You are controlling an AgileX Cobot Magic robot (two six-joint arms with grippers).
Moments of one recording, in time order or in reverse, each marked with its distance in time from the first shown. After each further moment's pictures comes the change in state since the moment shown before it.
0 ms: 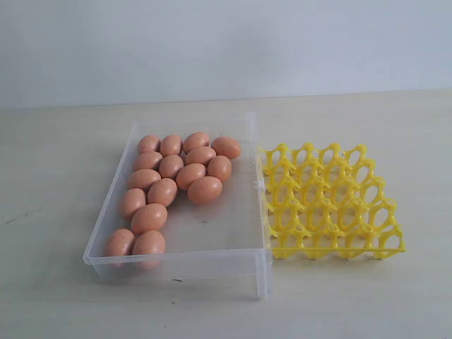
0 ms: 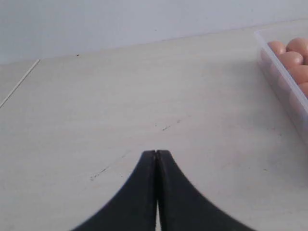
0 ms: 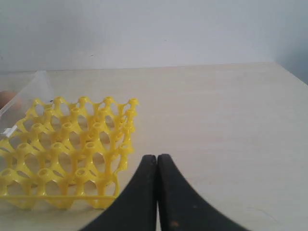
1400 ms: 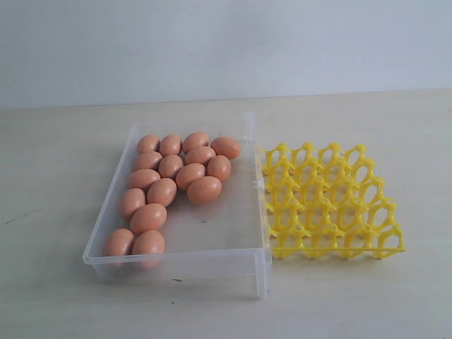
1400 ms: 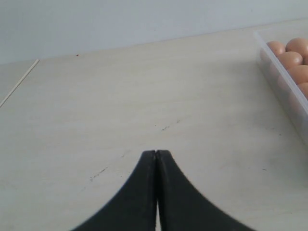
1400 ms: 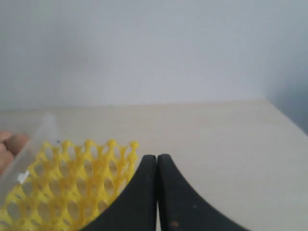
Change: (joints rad) left arm 0.000 0.000 0.000 0.000 0.000 0.000; right arm 0.000 -0.002 -0.228 0.000 0.114 0.000
